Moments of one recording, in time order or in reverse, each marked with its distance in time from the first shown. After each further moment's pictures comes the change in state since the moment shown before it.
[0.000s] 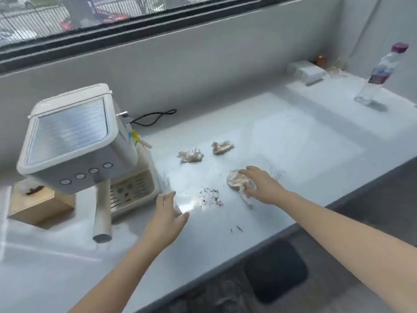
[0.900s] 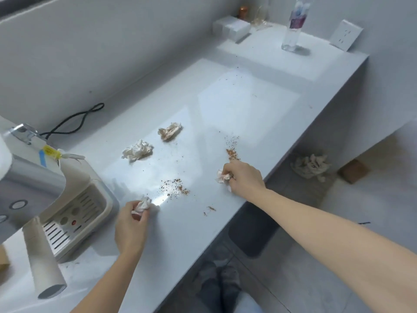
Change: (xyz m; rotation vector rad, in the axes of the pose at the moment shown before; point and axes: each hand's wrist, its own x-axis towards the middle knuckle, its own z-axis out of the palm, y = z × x) left_hand 0.045 -0.028 0.037 -0.217 0.244 -0.031; right_hand -0.048 0.025 0.049 0.081 0.367 0.266
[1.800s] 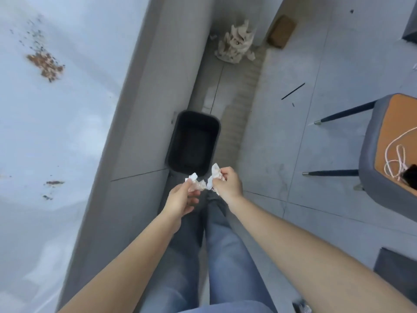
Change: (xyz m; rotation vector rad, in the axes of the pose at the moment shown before) left_hand -0.171 0.008 0.263 0.014 -1.079 -0.597; right_hand -0.198 0.178 0.191 0.879 0.230 1.248
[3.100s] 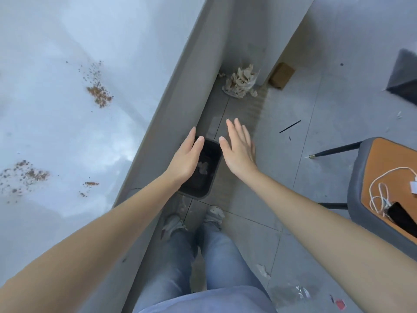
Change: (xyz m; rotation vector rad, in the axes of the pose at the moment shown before) left_hand -0.056 0.132 0.000 0.316 -0.024 0.676; right_hand -0.006 -0.139 -0.066 -0.528 0.103 -0.657
